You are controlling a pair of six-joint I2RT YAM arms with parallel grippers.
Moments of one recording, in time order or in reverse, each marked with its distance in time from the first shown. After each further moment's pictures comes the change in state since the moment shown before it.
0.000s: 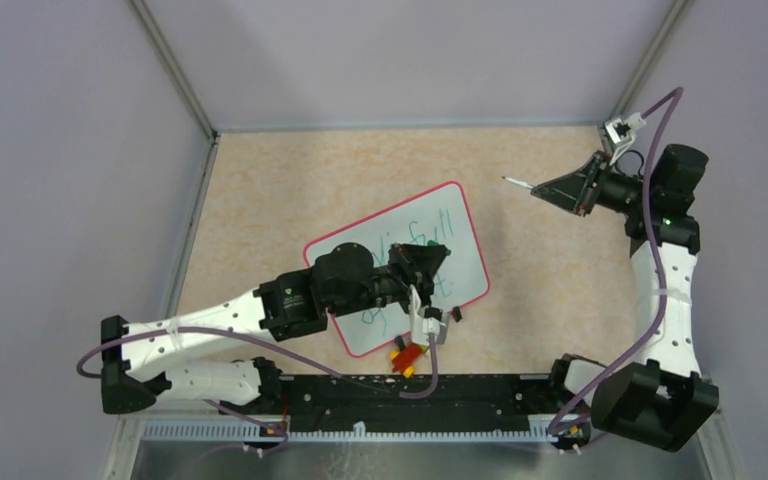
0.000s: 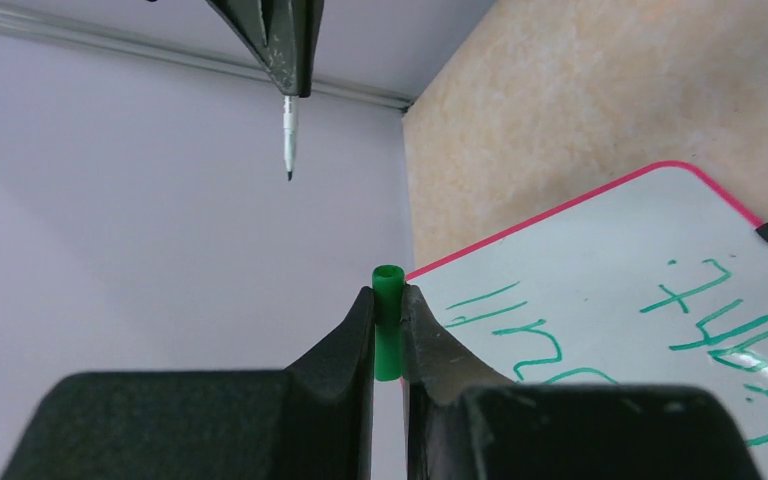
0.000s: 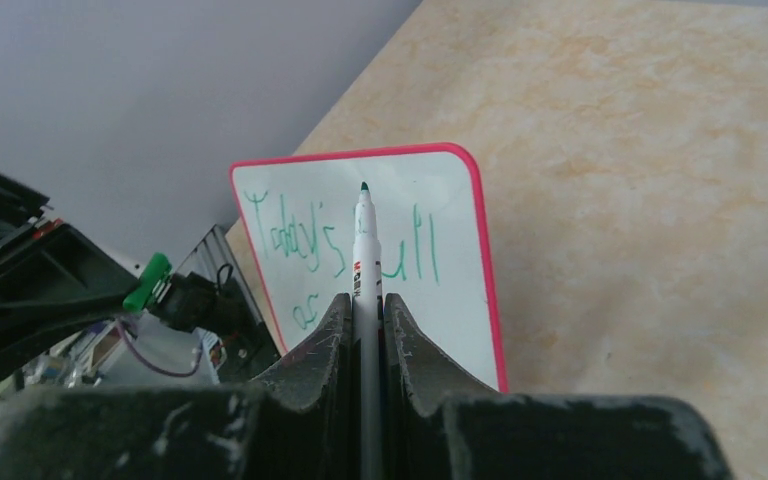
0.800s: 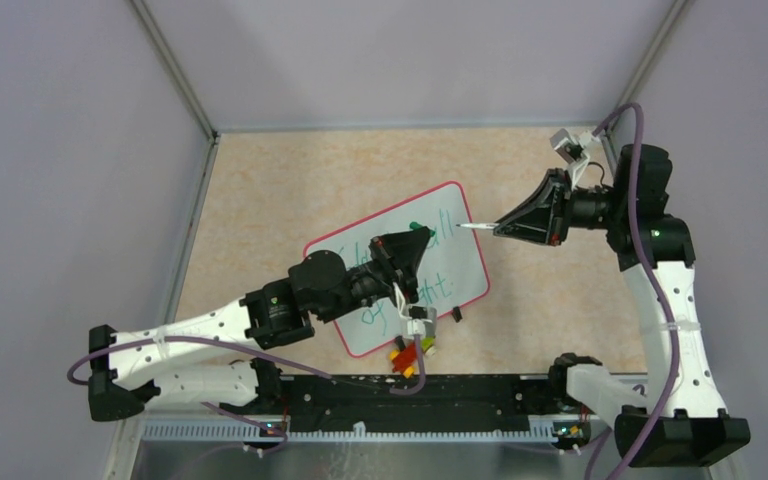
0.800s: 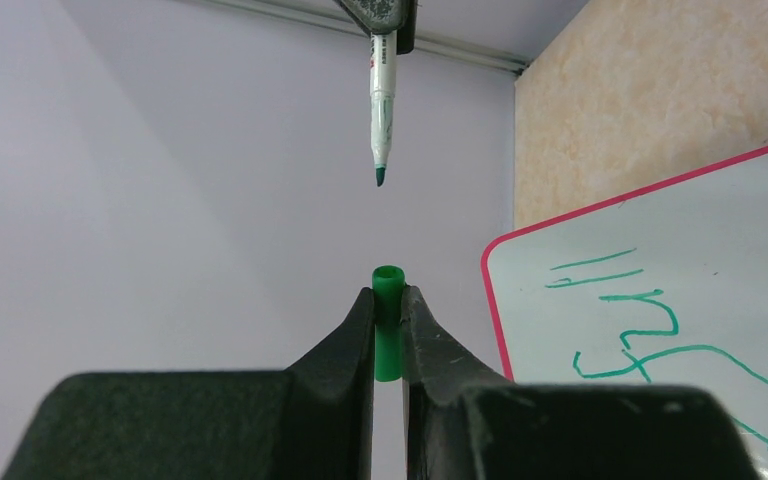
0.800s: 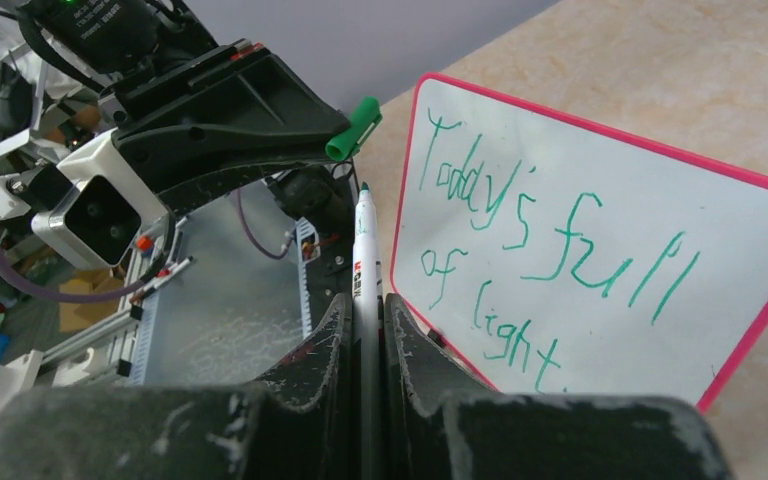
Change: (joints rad) left arm 0.000 -0.108 -0.111 0.194 -0.136 0.141; right arm 0.329 -0.103 0.125 -0.320 -0.094 -0.220
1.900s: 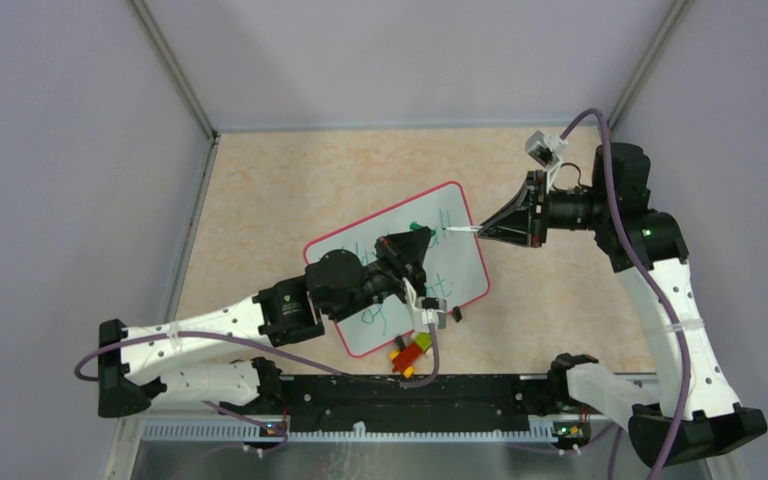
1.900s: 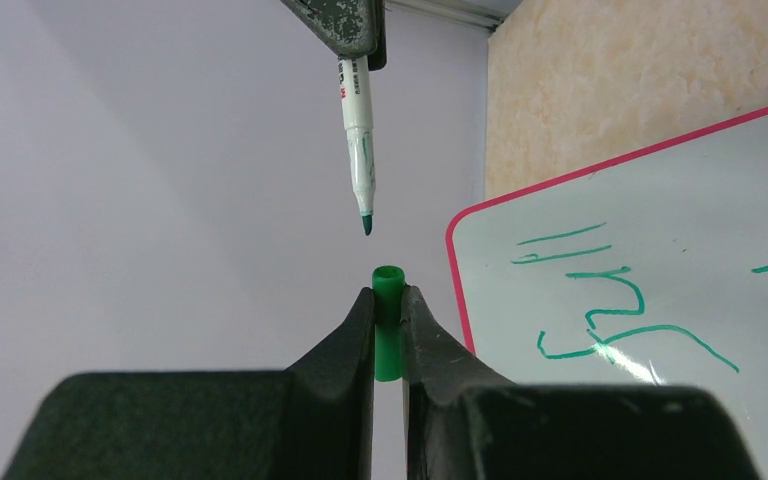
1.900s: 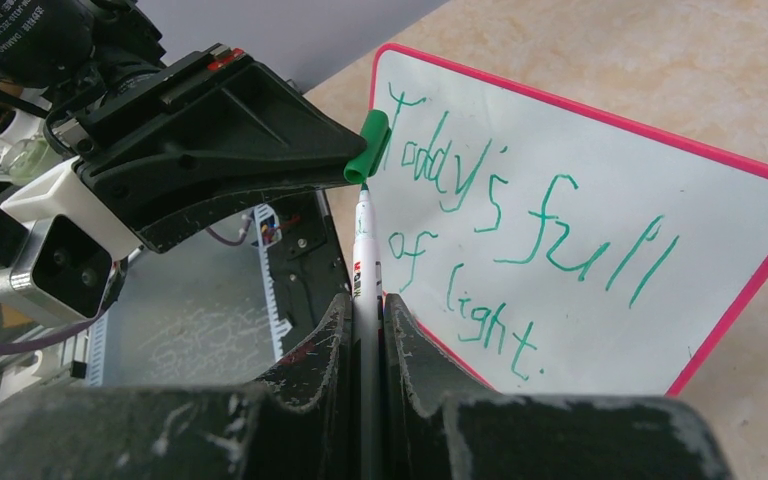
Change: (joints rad) left arm 0.004 0.056 0.000 -0.008 -0.077 -0.053; right arm 0.187 0.013 0.058 -0.089 0.258 -0.054
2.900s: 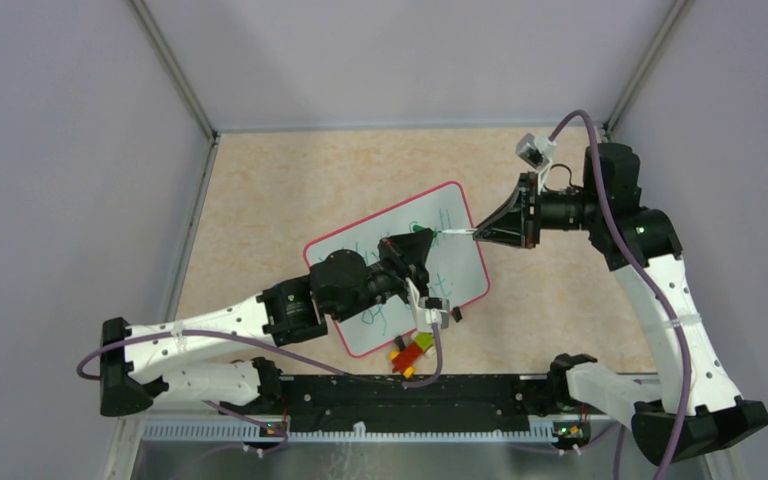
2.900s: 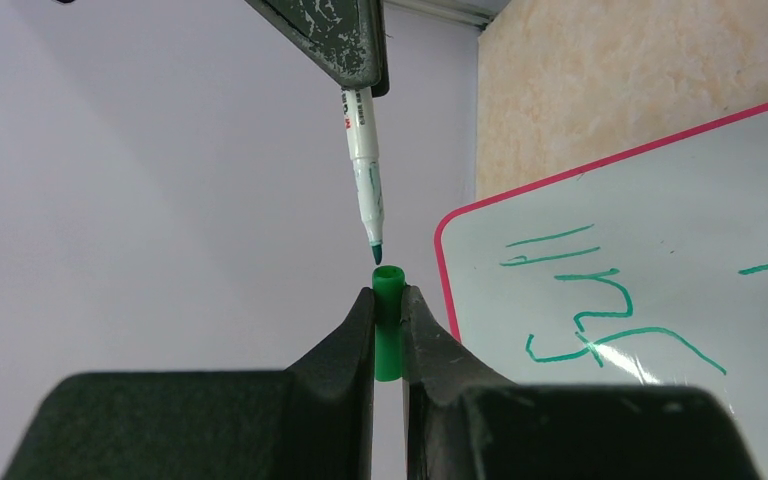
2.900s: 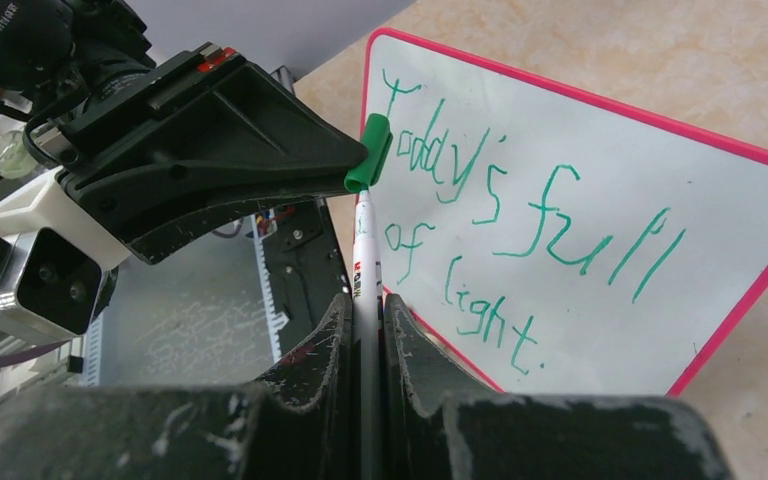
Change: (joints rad) left arm 0.000 0.018 0.000 0.000 0.000 -0.009; right arm 0.047 0.017 0.000 -0.006 0.051 -0.005
